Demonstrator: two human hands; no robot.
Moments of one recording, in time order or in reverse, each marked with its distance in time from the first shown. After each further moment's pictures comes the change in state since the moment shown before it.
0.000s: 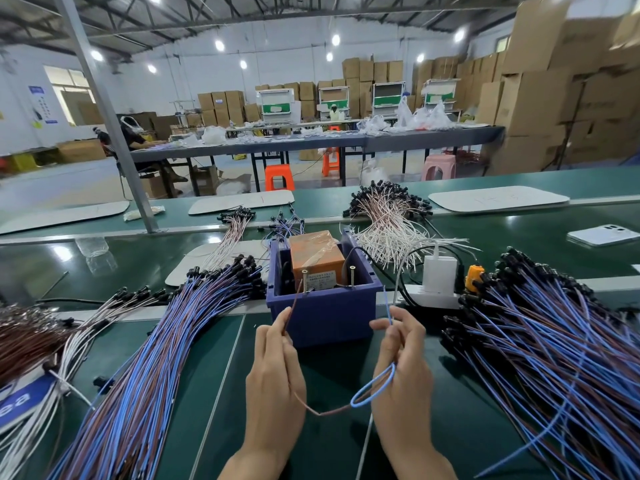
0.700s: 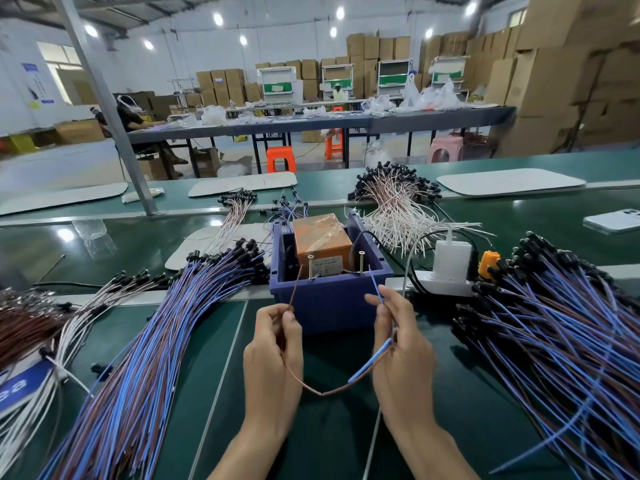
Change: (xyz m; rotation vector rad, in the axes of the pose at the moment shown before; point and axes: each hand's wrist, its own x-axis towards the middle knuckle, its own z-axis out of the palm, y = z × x) left_hand 0.013 -0.018 0.005 -0.142 0.037 -0.177; right_hand 0.011 0.008 0.015 -0.018 -0.041 0.001
